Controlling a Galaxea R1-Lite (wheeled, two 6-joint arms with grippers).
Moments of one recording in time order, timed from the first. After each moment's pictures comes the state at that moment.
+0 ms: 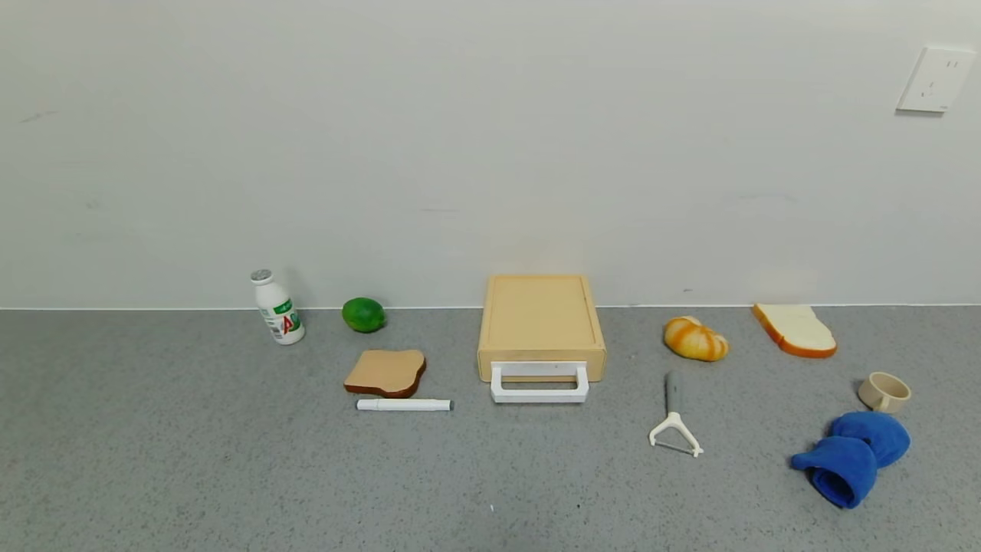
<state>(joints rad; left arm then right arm) 0.00 0.16 -0.73 0.56 0.24 -0.12 0.00 0.00 -0.01 0.02 0.00 0.02</state>
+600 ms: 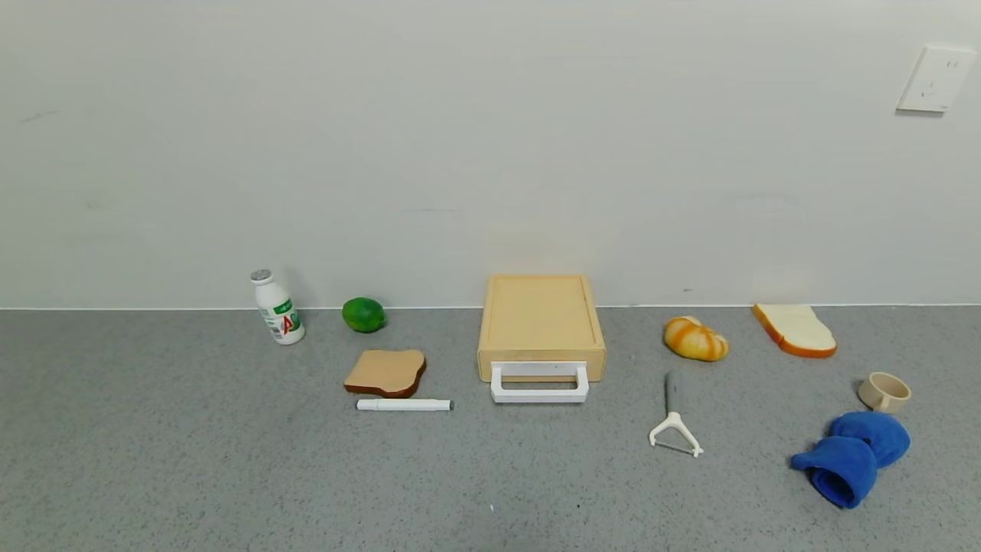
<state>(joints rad) 0.00 0.00 -0.14 -0.05 0.08 -0.07 0.00 0.00 -0.01 0.02 0.00 0.02</state>
